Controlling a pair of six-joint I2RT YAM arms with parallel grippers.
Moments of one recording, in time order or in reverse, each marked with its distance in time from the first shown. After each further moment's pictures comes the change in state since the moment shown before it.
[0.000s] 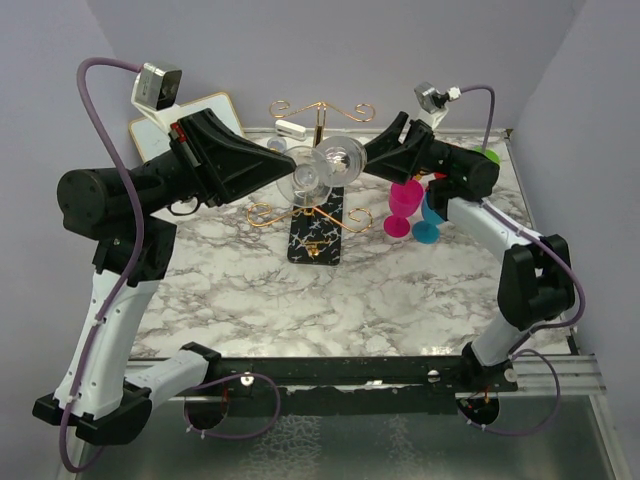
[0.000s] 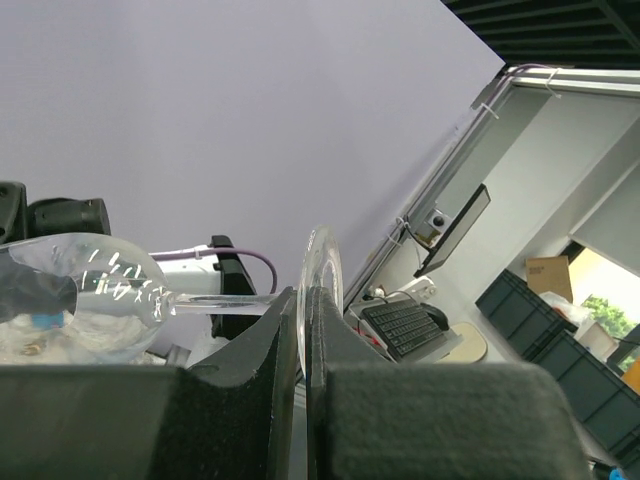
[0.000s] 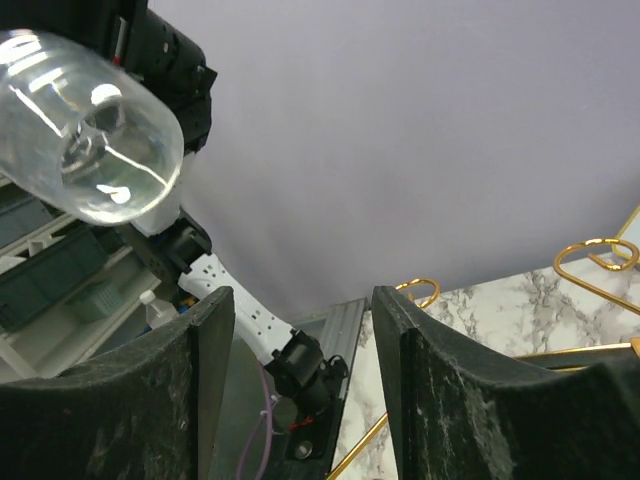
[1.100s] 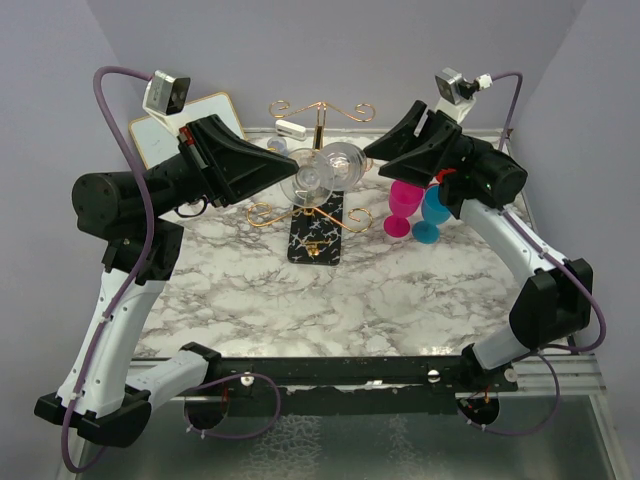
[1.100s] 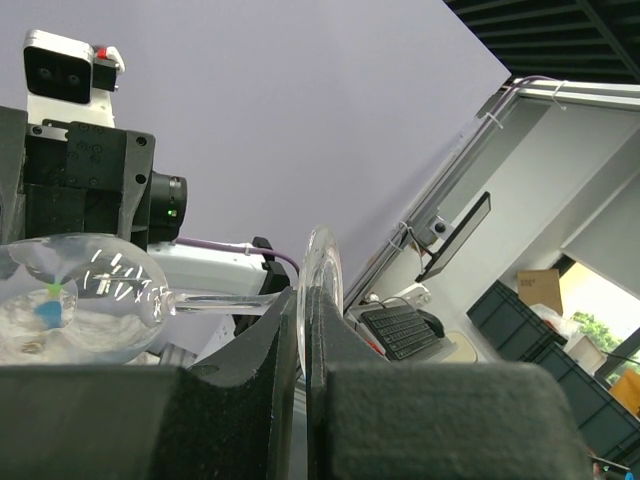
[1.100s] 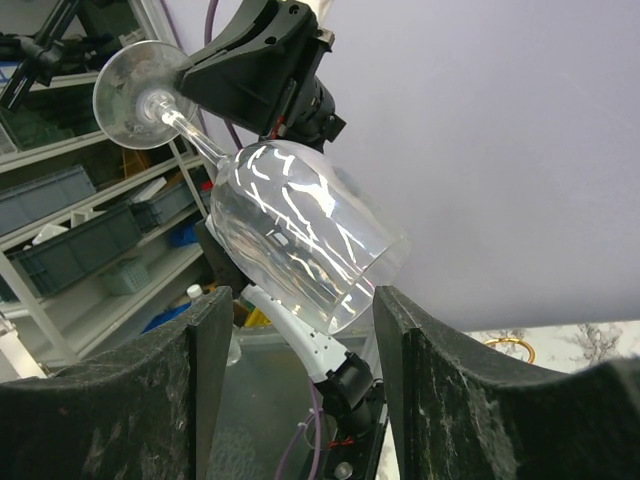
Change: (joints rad) left arm 0.000 -0.022 -0.109 0.058 -0.014 -0.035; right arm 0.023 -0.114 0.106 0.005 -0.002 0.162
